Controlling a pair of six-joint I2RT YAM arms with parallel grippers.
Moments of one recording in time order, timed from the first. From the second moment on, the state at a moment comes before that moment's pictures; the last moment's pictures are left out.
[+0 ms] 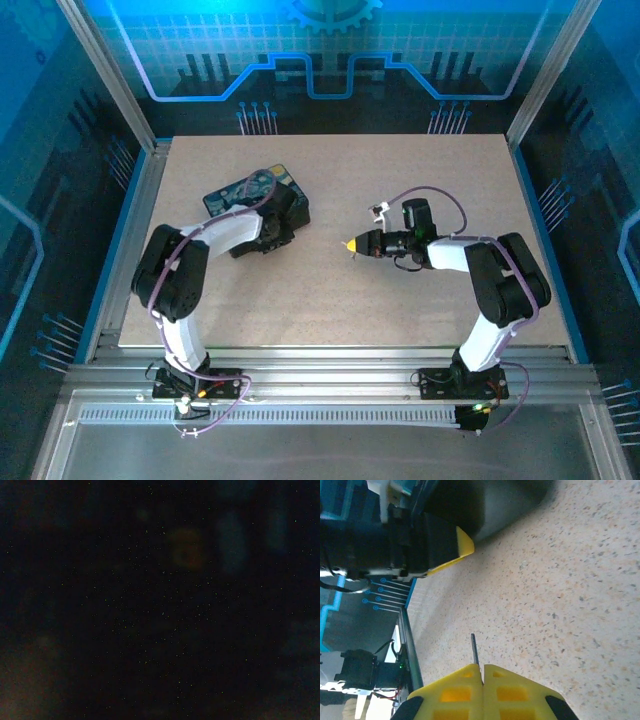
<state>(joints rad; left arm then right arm) -0.41 1.81 1.22 -0.66 -0.12 -0.95 0.29 1.73 0.76 0.27 -0.94 0.47</state>
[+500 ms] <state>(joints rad) -0.35 1.63 1.17 -0.63 0.44 -1.16 0.48 1.61 0.77 0.26 -0.93 0.45</state>
